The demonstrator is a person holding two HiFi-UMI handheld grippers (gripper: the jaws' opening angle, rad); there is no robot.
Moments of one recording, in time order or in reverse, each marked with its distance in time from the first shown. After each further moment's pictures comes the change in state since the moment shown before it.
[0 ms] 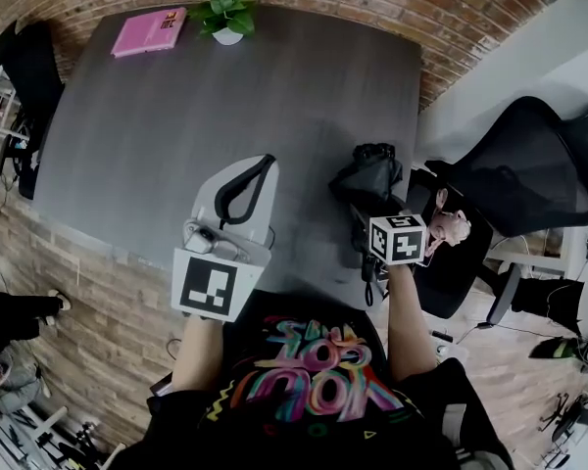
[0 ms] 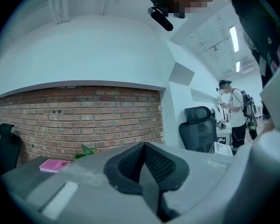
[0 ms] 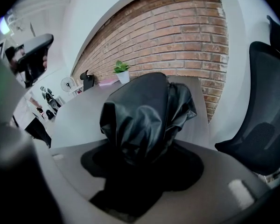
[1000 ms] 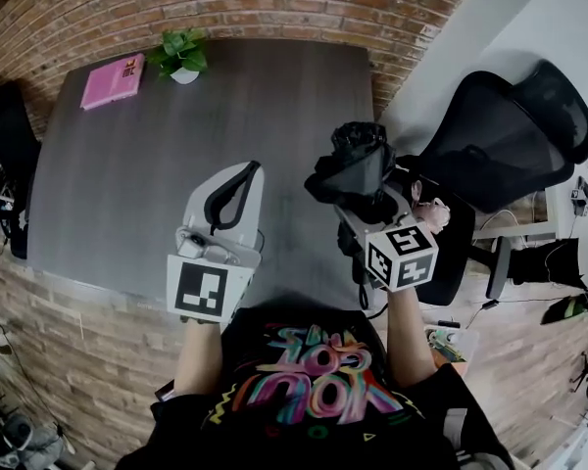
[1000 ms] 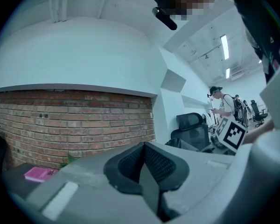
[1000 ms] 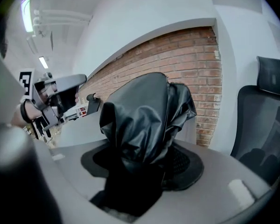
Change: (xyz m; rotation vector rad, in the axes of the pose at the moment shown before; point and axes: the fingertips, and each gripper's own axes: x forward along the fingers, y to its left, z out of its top) left arm 0.020 -0.024 0.029 0.026 -0.083 -0.113; right arm -0.113 0.035 0.093 -0.064 -0.337 -0.004
